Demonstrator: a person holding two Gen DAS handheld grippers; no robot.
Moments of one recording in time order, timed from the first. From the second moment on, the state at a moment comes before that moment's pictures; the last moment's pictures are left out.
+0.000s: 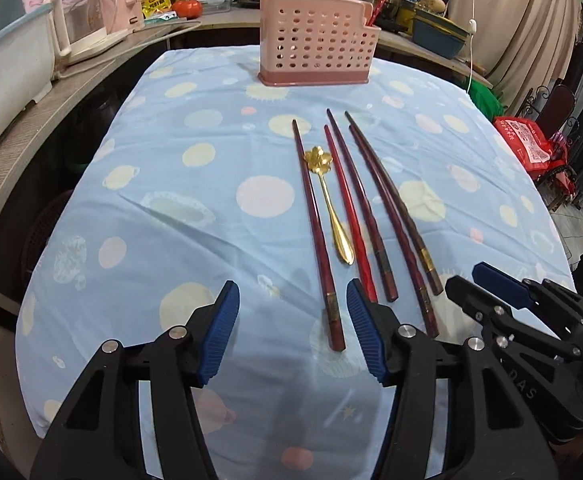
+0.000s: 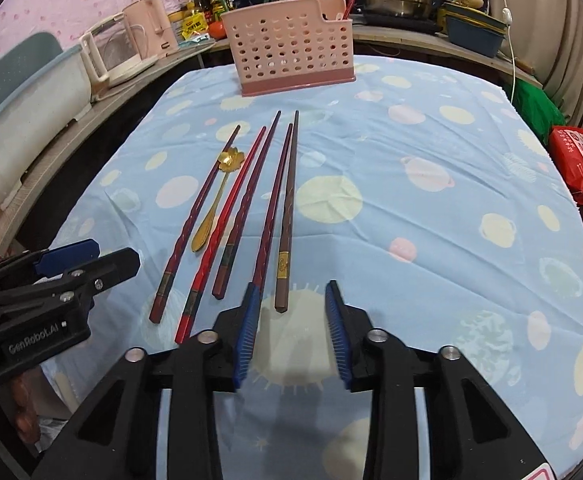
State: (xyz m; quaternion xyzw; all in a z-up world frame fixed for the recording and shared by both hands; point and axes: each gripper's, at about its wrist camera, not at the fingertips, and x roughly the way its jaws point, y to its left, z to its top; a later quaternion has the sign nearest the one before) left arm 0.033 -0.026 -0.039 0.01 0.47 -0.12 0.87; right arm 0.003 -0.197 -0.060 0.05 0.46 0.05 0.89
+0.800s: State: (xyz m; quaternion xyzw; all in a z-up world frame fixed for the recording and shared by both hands) left arm 0.038 -0.041 -0.067 0.02 0.50 -0.14 0.85; right arm 0.024 -0.188 -0.078 0.03 0.46 0.06 0.88
